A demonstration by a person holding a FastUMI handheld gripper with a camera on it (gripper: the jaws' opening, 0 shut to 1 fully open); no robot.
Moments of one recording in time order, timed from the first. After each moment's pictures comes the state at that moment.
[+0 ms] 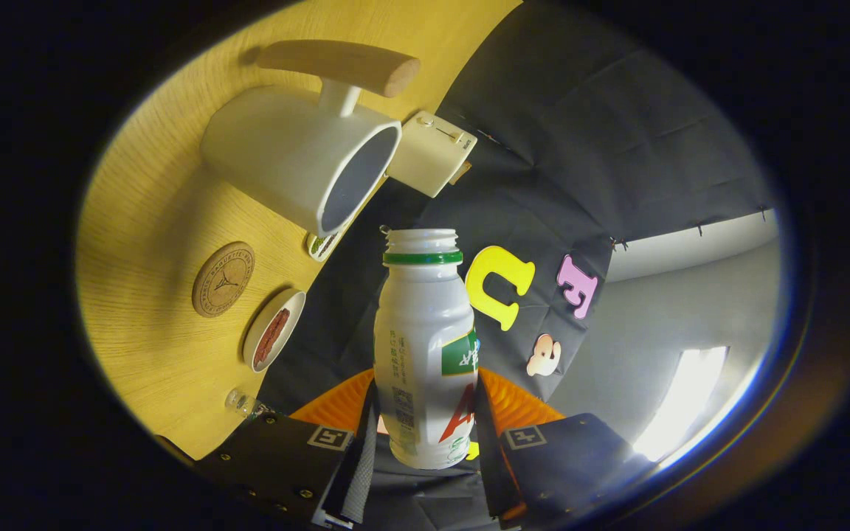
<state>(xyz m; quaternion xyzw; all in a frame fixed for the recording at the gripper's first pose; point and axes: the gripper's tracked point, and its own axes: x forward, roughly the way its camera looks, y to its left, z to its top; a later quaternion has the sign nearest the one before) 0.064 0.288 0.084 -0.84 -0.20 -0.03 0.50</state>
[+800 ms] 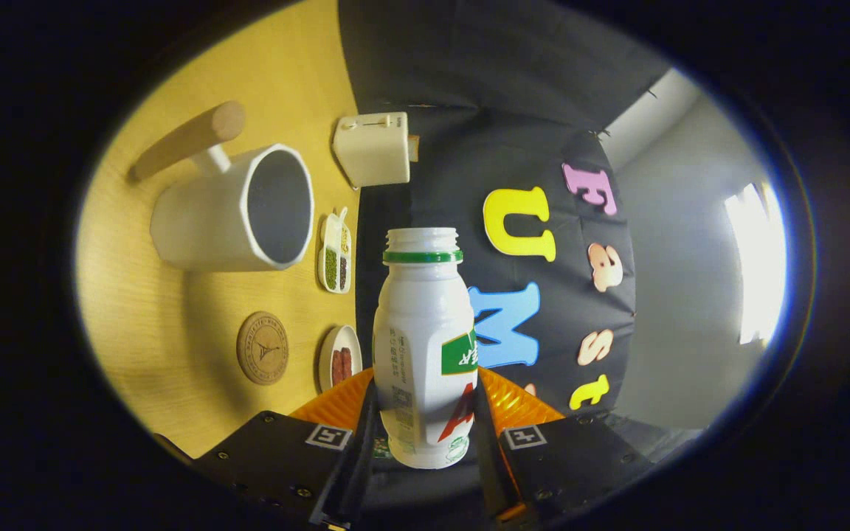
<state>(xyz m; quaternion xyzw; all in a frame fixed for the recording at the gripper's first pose) 0.079 0.260 0.062 -0.64 -0.10 0.05 0.76</state>
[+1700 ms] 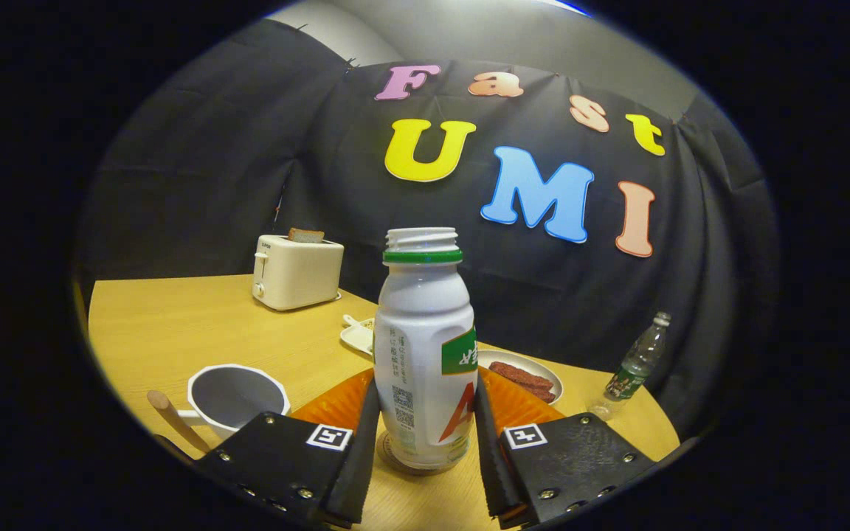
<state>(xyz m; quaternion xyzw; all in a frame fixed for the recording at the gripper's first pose) 0.123 0.293 0.031 -0.12 0.03 0.19 0.97</state>
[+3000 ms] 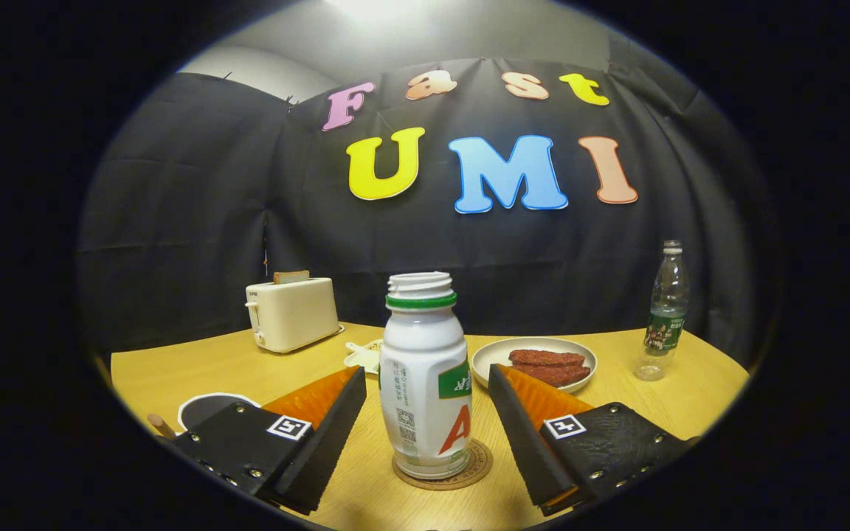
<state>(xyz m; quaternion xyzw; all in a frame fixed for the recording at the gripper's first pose) 0.137 0.286 0.036 0.00 0.00 0.19 0.98</state>
